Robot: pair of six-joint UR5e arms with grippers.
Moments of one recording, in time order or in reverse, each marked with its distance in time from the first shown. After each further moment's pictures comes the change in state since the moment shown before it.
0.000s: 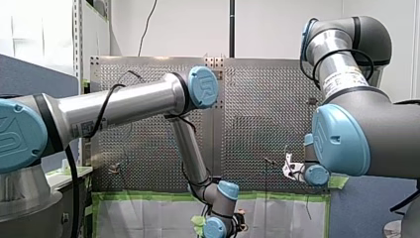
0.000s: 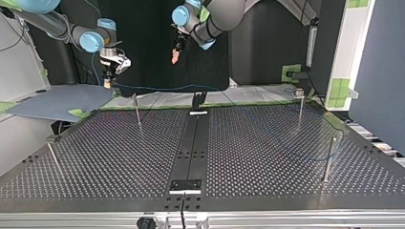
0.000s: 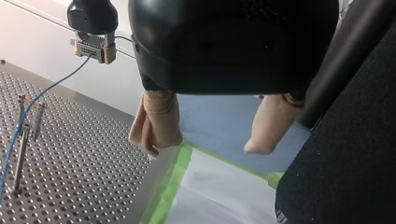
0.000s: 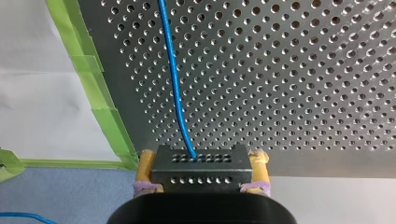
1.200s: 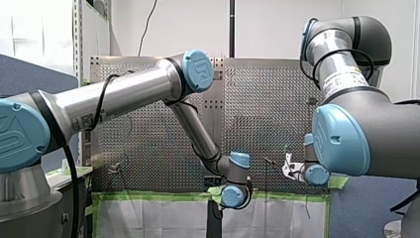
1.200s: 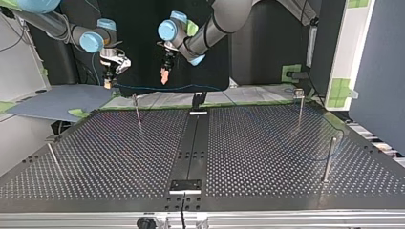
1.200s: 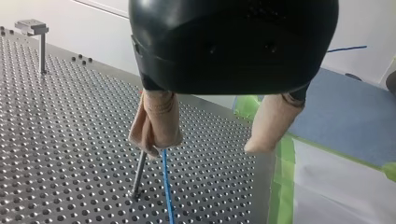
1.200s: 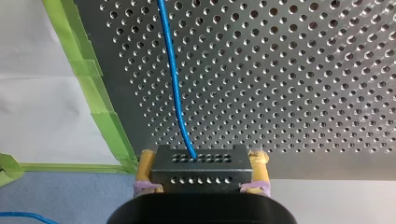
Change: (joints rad) left arm 0.019 0.104 0.150 -0.098 -0.080 -0.018; right arm 0.000 0.000 -0.002 -0.001 -0.008 0.006
